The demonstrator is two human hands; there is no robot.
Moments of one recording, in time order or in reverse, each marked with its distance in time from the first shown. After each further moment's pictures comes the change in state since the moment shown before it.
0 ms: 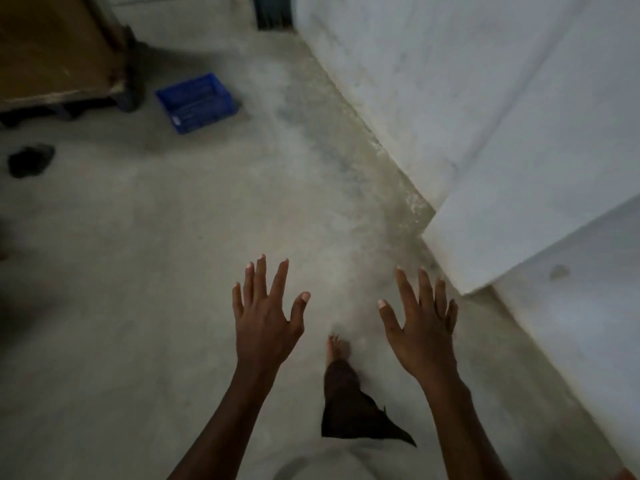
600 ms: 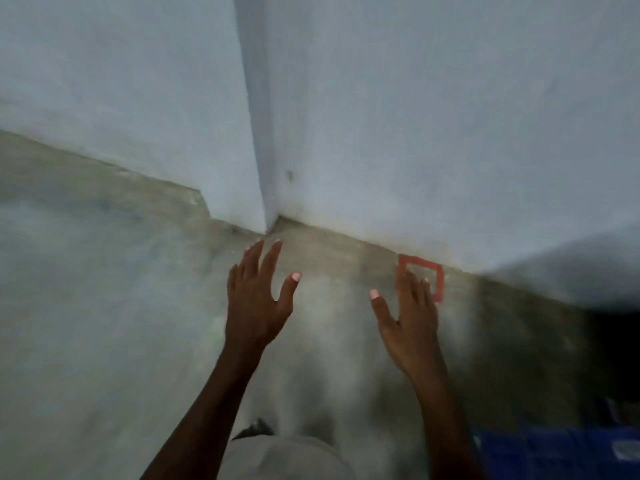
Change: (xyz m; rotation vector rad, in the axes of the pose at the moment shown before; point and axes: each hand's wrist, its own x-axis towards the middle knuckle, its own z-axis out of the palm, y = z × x) left_hand -0.383 0.273 0.045 -0.311 -0.359 0.793; right_hand -0.514 0.247 -0.120 0.266 0.531 0.689
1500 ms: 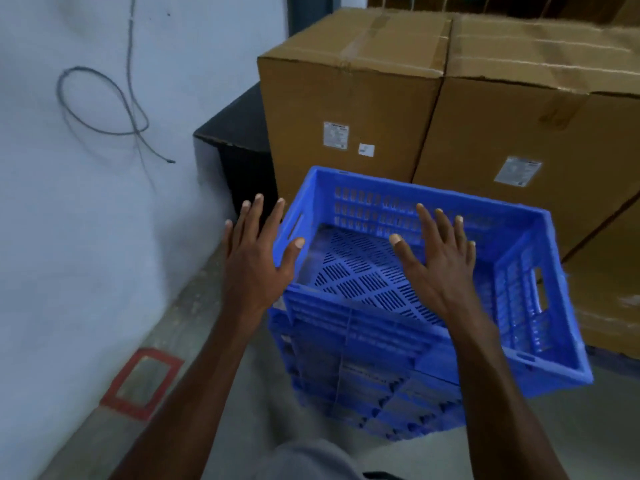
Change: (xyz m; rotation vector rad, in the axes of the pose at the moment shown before) left_hand -0.147 0.587 0.324 -0.378 -0.558 1.450; right_hand -0.278 0.293 -0.364 -0.158 1.014 1.152
